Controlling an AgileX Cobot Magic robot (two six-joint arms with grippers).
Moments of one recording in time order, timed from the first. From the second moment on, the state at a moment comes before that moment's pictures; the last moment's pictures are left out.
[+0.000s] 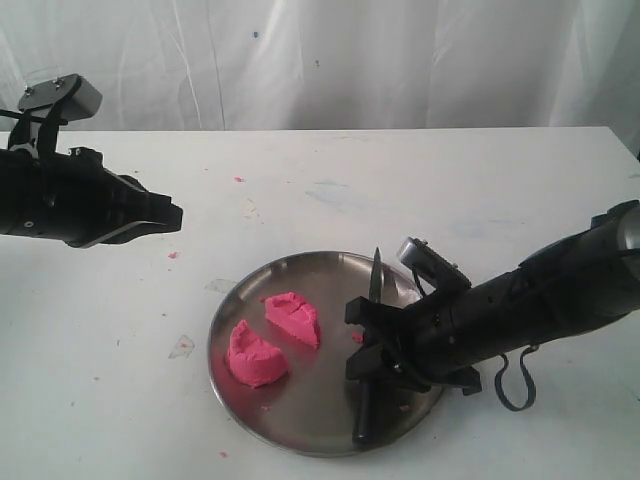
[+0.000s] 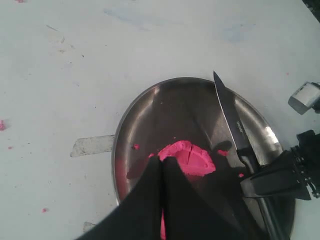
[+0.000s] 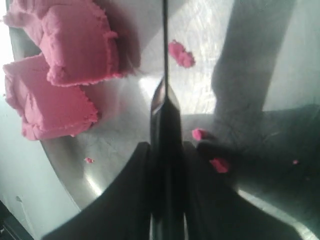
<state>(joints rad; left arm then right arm) -0.15 1.36 -0.80 -1.18 0.51 1.02 0.34 1.88 -0.75 1.47 0.64 -0.90</state>
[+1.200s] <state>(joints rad) -0.15 1.36 -0.80 -1.18 0.51 1.02 0.33 1.17 -0.64 1.21 0.49 -1.04</state>
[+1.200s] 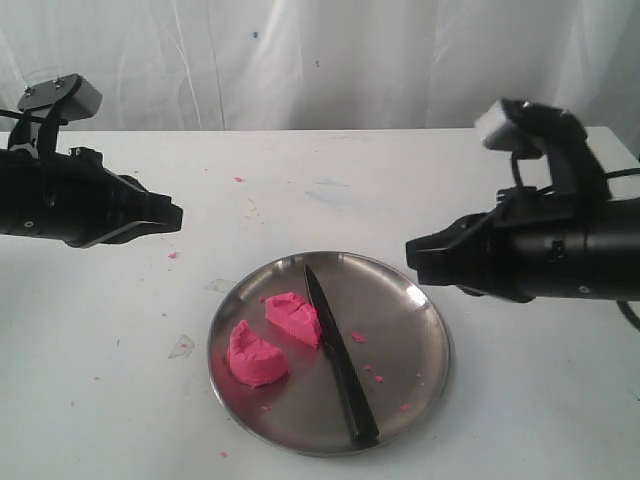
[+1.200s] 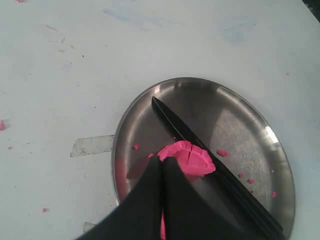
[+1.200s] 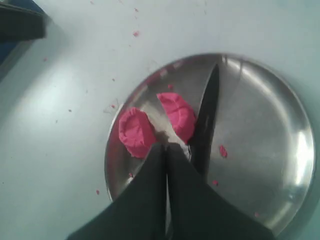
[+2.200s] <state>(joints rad) -0.15 1.36 -0.80 -1.18 0.51 1.02 0.33 0.84 -0.64 0.54 0.51 -0.98</state>
